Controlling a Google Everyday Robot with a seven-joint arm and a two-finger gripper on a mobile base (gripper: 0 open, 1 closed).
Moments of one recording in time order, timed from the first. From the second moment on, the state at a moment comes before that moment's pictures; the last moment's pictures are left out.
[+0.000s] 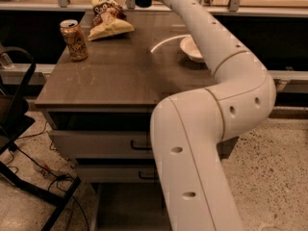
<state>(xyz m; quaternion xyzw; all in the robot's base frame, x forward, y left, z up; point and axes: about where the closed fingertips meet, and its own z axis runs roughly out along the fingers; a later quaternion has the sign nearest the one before) 0.985 0.007 1.019 -0.16 0.69 0.16 0.69</state>
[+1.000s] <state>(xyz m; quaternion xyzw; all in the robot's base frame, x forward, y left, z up) 1.009 0.012 0.975 -0.16 0.73 0.06 0.67</state>
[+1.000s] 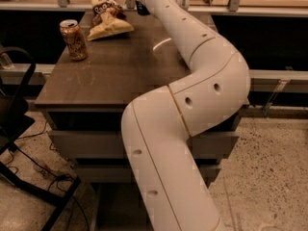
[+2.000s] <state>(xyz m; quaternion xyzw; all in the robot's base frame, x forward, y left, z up) 1.018 0.014 0.934 -0.12 0.75 0.09 0.64</state>
